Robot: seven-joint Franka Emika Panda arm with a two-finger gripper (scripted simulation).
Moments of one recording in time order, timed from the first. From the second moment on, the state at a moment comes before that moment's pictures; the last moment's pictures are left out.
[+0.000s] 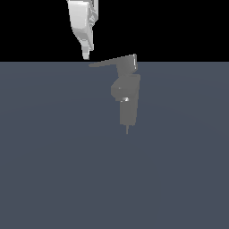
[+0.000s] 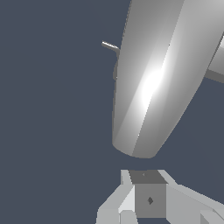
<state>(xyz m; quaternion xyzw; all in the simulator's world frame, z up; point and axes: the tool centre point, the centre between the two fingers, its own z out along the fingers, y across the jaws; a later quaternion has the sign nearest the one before) 0.038 0.097 0.301 0.73 -0.68 -0.07 0.05</state>
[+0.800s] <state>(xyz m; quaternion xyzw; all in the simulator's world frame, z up) 0.090 0.073 0.279 0.64 -0.77 -0.07 0.05</state>
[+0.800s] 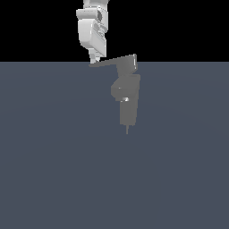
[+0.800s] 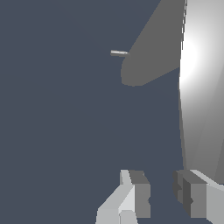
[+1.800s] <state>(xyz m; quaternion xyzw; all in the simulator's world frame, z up) 0.062 0.078 0.282 0.63 -0.77 -0.07 0.05</state>
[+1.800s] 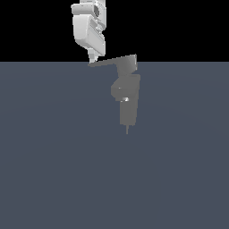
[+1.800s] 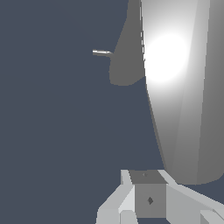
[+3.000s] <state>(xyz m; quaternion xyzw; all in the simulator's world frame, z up) 0.001 0.080 0.295 0.62 -0.78 -0.07 0.05</state>
